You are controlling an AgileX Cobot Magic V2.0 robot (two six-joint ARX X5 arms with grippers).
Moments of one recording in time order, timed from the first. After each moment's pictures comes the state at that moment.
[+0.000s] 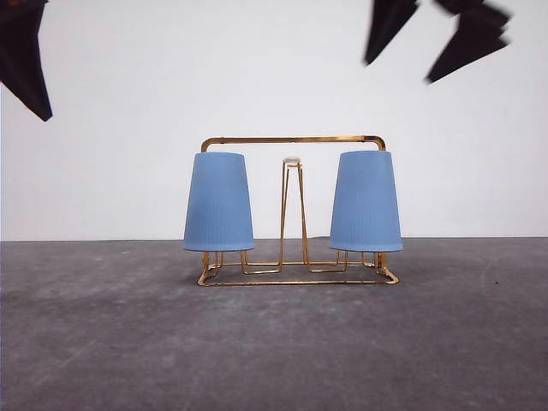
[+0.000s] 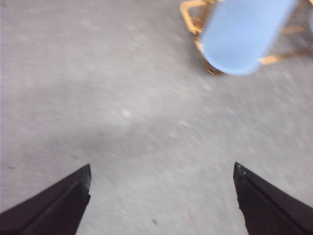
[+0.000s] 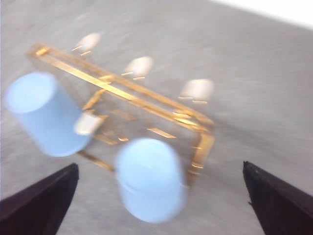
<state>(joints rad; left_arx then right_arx) -0.29 0.98 0.92 -0.74 0.01 -0.08 0.27 1.39 1.36 -0.62 -0.22 -0.04</state>
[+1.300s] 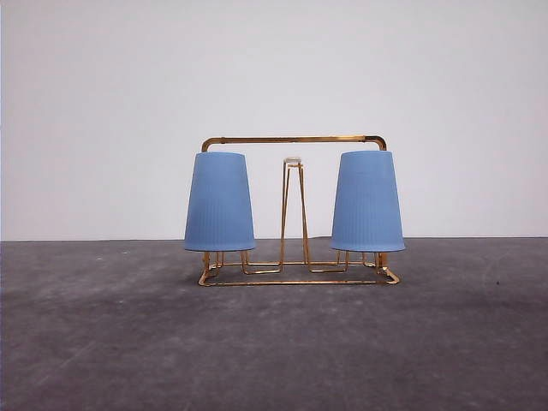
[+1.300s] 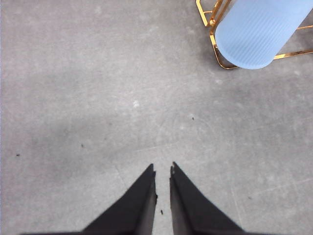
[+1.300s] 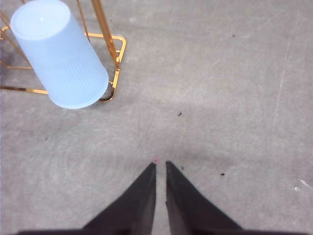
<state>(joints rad) -0.21 0.98 0.92 -0.78 0.08 -0.05 0.18 0.86 0.83 -0.65 -0.03 0.08</state>
